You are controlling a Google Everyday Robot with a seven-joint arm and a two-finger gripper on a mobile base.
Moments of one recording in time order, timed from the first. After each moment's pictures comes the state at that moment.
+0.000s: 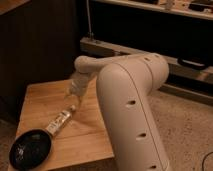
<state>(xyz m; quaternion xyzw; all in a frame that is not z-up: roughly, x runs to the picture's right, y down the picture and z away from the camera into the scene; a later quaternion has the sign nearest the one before) -0.199 0.072 0.823 -0.45 0.20 0.72 0.49</state>
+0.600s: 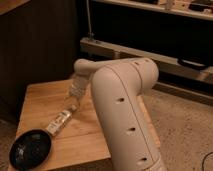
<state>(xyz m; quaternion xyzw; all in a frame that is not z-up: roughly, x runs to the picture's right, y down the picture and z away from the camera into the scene) -0.209 0.093 0.843 -0.47 0.23 0.71 0.48</state>
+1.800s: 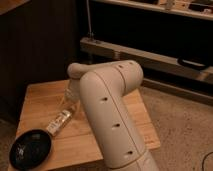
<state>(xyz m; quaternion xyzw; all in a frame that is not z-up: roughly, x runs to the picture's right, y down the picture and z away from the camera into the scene) -0.230 0.122 0.863 -0.47 0.27 0.68 0.49</state>
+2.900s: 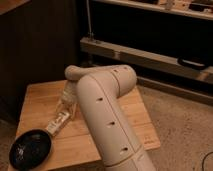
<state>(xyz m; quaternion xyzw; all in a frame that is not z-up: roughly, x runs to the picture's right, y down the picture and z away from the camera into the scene) -0.256 0.141 0.855 -0.51 0.29 0.64 0.49</state>
